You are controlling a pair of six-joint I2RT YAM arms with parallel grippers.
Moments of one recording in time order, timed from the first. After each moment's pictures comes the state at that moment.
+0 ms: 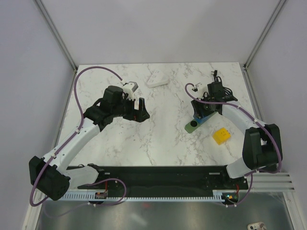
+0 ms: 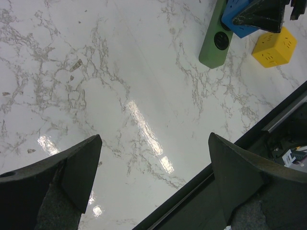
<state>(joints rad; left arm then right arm) -0.51 1.18 1.05 -0.52 0.26 -0.27 0.19 1.53 1.03 -0.48 -0.21 -0.29</state>
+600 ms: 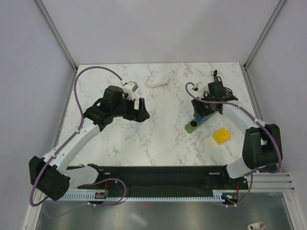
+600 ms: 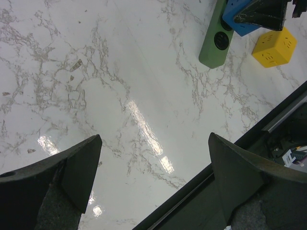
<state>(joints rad) -0.51 1.18 1.05 -0.52 0.26 -0.27 0.19 1.53 1.05 -0.49 -0.21 -0.29</state>
